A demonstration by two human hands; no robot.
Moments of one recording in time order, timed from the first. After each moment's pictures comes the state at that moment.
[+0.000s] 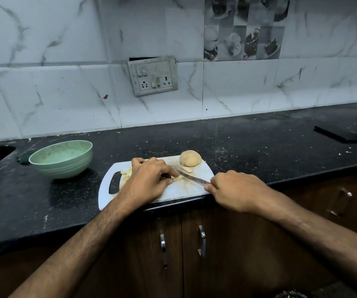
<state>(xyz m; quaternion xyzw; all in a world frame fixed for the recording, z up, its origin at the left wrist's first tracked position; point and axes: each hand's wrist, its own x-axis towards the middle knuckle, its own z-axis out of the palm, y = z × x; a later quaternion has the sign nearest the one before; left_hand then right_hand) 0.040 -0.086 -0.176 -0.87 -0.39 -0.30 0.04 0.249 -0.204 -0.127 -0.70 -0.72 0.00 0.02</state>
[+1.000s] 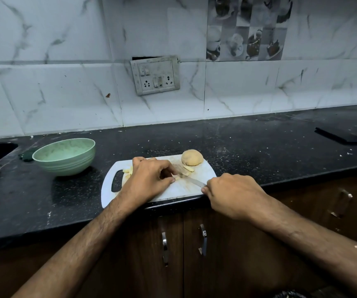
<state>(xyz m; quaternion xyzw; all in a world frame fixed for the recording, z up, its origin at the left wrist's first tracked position) 0.037 -0.085 -0.180 -0.85 -0.37 -0.37 0.00 0.232 -0.214 -0.132 -0.68 -0.73 -0.09 0.01</state>
